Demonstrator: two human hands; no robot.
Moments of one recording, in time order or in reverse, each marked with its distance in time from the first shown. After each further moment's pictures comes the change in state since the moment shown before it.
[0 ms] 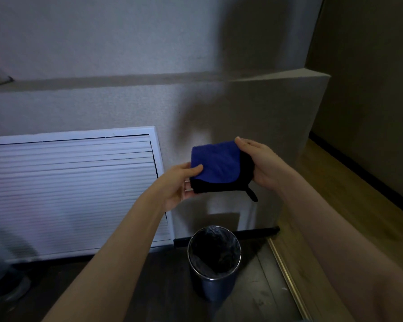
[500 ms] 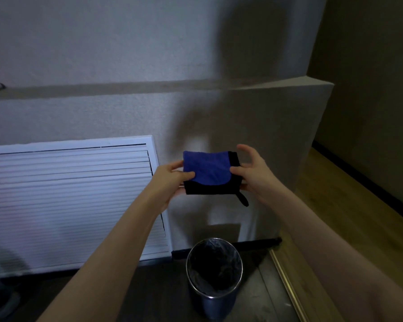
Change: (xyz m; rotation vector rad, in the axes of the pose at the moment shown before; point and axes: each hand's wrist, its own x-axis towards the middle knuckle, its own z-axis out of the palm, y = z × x) left_hand 0.025 0.021 -0.010 0.142 0.183 0.142; right_hand 0.027 0.015 -0.005 -0.298 0.131 -0.084
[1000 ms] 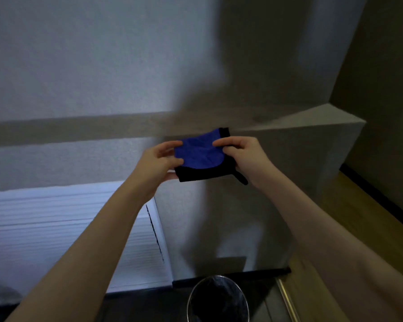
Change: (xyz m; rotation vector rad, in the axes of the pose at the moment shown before) left_hand 0.123 0.118 -0.017 0.089 0.080 0.180; right_hand 0.144 -0.114 0.018 -0.151 -0.008 -0.242
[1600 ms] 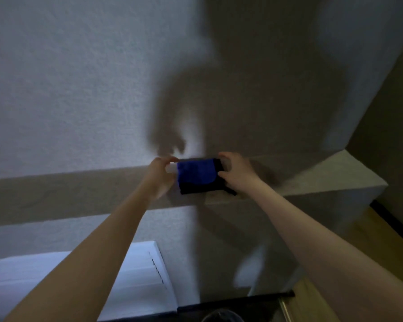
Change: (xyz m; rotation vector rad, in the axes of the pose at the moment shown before) left_hand 0.165 0.067 -0.034 0.749 0.066 -0.049; right_hand 0.163 -0.040 0.005 -0.670 -0.070 0.065
